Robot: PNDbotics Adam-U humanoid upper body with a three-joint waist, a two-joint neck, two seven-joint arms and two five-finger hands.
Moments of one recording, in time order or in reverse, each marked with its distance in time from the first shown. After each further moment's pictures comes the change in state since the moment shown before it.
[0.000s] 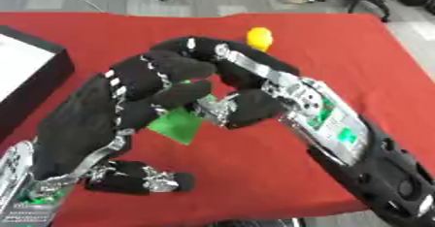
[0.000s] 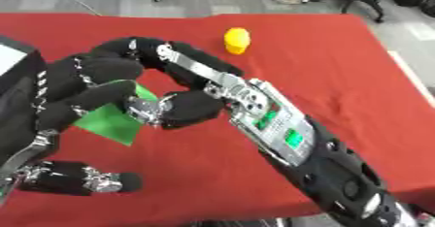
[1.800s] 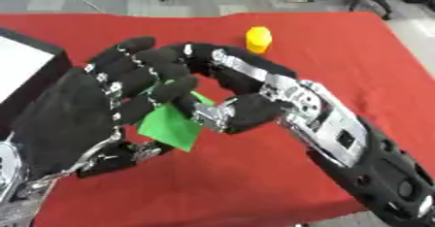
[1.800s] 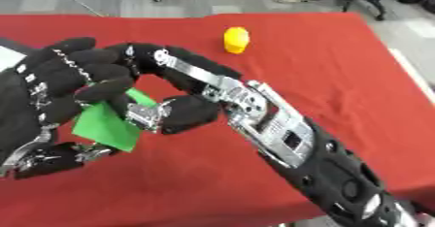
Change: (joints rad) left arm 0.011 0.025 0.045 -0.015 -0.263 0.056 0.023; right arm 0.002 -0.001 0.012 0.001 0.000 -0.003 0.021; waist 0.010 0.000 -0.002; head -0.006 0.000
